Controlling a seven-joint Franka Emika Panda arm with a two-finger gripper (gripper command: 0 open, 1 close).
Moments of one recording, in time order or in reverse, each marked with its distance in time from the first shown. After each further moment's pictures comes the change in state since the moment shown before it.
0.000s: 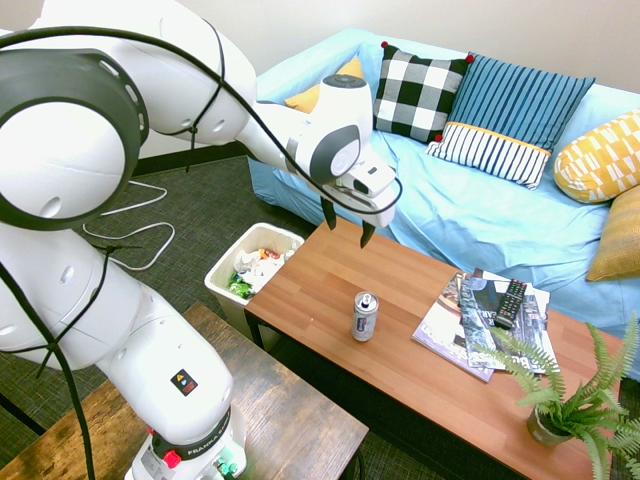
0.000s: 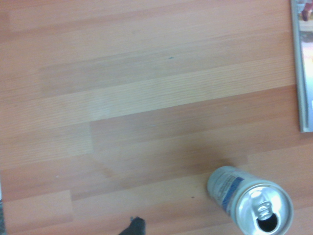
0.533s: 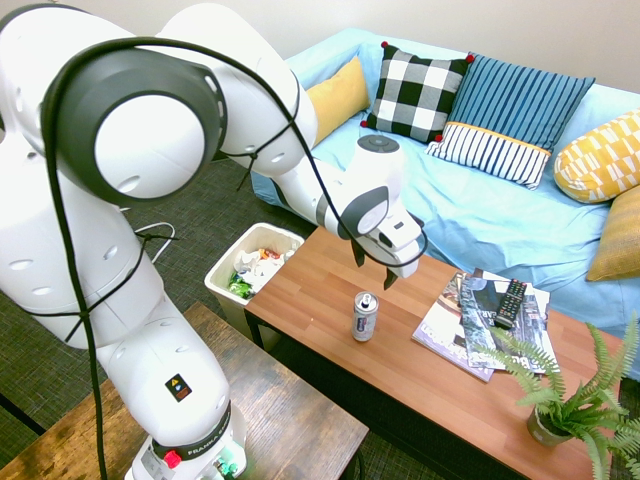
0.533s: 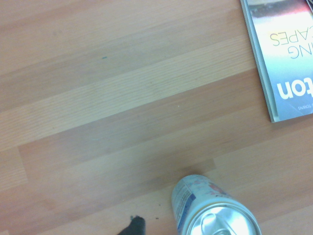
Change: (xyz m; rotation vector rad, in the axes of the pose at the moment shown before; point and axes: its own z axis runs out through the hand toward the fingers) arm 0.035 0.034 0.082 0.002 -0.016 0.126
